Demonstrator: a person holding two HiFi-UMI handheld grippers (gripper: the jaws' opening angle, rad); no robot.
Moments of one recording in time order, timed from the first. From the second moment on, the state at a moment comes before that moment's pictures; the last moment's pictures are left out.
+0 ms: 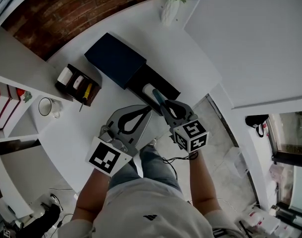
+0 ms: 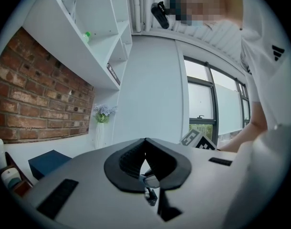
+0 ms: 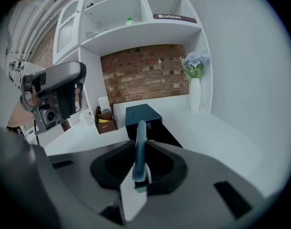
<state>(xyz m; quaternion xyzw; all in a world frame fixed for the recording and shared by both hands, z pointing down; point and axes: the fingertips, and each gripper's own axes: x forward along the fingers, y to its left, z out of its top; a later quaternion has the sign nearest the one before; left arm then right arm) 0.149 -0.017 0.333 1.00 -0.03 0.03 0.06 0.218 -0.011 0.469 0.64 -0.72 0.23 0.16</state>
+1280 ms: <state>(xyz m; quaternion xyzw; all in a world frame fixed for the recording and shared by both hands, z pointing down) 0.140 -0.052 0.347 0.99 -0.06 0.04 0.08 0.209 -0.025 0.530 0.61 -0.70 0.30 0.23</state>
